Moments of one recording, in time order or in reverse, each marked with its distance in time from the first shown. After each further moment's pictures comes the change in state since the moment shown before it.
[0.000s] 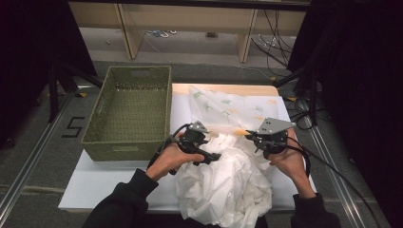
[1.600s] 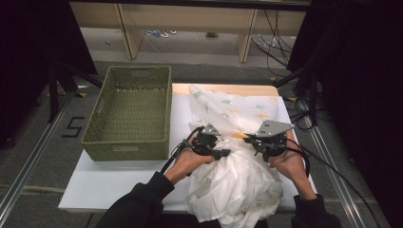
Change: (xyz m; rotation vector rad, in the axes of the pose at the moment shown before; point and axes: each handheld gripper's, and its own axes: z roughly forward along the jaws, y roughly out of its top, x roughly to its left) left arm -0.008 0.016 0.034 -0.119 0.066 0.001; right arm 0.006 0.000 -0.002 0.006 0.043 -0.011
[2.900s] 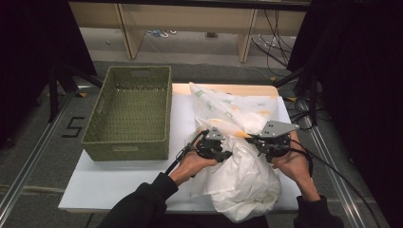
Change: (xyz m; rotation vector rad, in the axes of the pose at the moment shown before) left arm -0.011 -0.004 0.006 -0.051 -0.011 0.041; right arm -0.002 -0.001 -0.011 -0.019 -0.004 0.008
